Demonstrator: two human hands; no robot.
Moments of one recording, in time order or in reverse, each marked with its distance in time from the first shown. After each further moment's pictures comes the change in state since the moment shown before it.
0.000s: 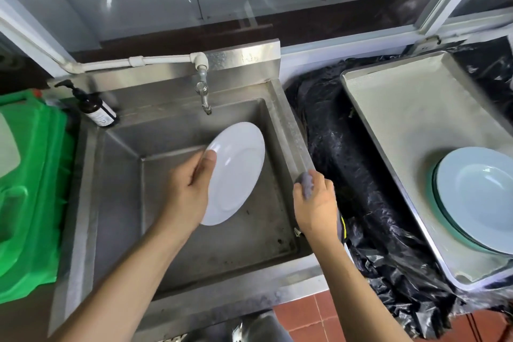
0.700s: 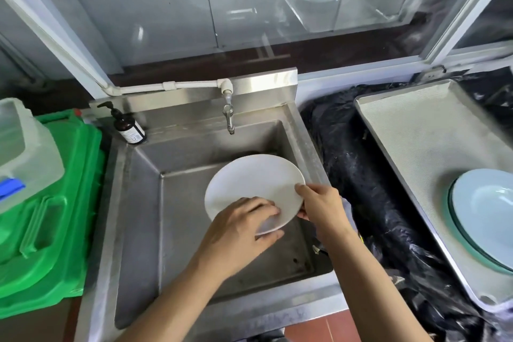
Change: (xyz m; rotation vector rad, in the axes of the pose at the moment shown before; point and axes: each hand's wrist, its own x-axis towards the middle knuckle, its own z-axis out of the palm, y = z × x) left_hand -0.032 -0.009 -0.013 0.675 -0.410 0.472; right_hand -0.013 -0.090 -0.024 0.497 -0.310 0.254
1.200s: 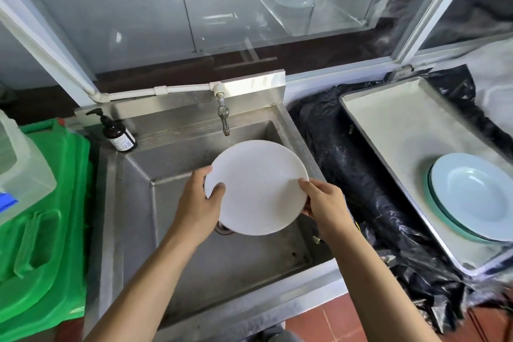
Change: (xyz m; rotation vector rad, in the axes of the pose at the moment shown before) left_hand -0.002 -0.066 -0.043 -0.555 0.151 -0.673; right_hand -0.033 0.004 0.014 0.154 0.083 -0.031
